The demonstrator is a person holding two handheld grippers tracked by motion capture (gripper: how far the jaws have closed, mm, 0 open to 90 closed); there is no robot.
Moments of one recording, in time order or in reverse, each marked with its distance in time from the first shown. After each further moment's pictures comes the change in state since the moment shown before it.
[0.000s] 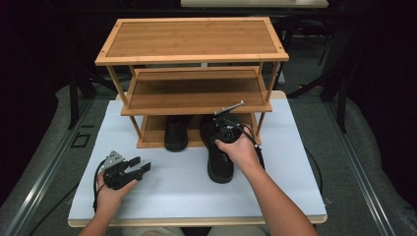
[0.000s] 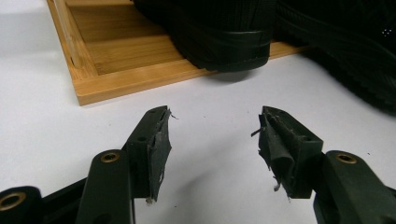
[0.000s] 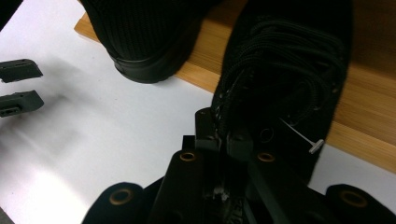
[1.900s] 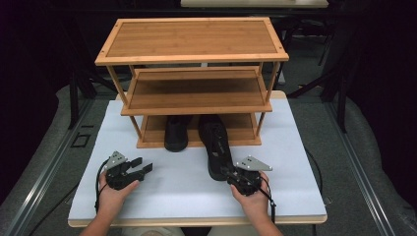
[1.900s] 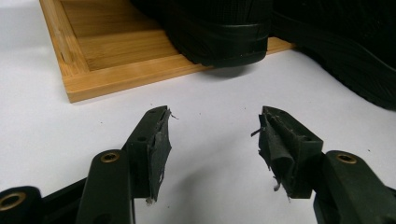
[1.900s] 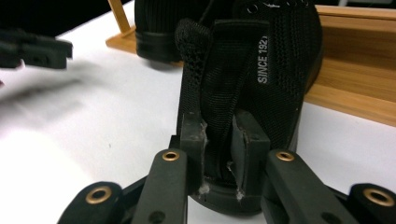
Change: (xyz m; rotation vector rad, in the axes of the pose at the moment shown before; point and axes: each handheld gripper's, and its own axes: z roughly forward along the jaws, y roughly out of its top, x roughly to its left) left arm -0.004 -0.001 0.005 0.018 -0.007 0.008; right arm -0.011 -0.152 0.007 -0.508 0.012 -0.148
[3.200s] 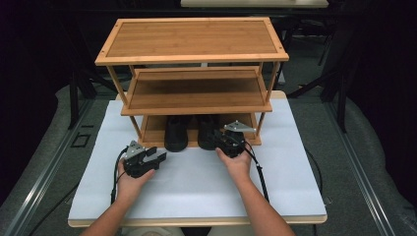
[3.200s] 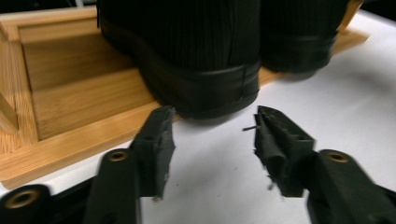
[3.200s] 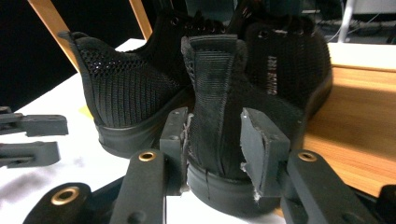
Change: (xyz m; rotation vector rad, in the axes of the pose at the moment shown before) left arm -0.017 0.026 0.047 -0.016 0.012 0.096; right arm -0.033 0.064 0.084 -0.061 0.019 0.074
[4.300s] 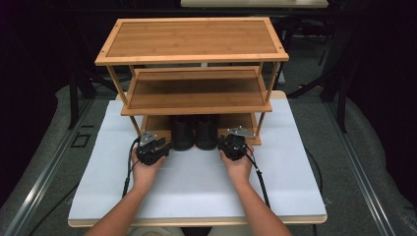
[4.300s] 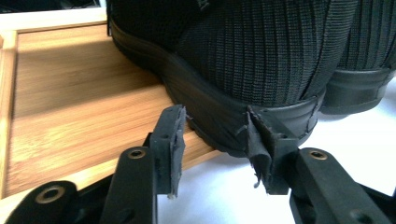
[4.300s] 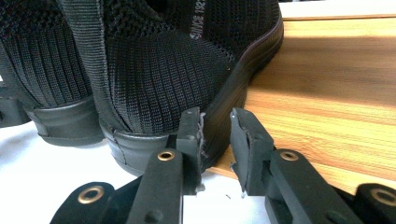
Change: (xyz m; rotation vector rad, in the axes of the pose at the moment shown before) left arm -0.004 0.021 0.044 -0.003 0.092 -0.053; right arm -0.015 -0.027 0.016 0.055 -0.167 0.088
